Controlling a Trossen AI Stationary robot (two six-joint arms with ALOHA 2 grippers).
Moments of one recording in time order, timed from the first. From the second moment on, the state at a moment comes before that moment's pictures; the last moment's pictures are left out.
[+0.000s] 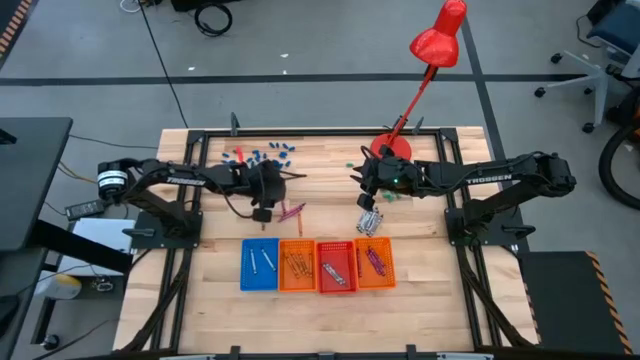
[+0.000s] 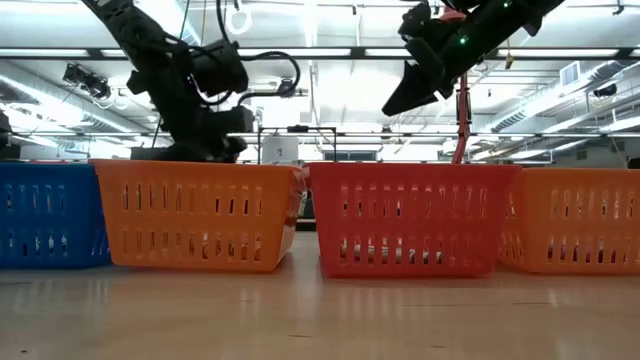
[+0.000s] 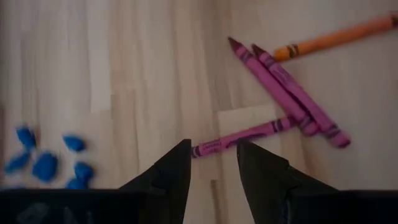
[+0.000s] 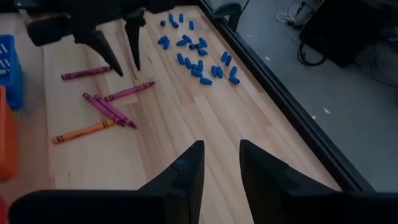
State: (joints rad) left arm 0.30 1.42 0.69 -0.24 -0.06 0.51; right arm -0.10 1.25 0.83 -0.15 0.39 0.03
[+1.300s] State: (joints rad) left arm 0.35 1.71 0.92 -0.45 0.01 1.26; right arm -0.09 1.25 0.83 -0.08 0.32 0.02
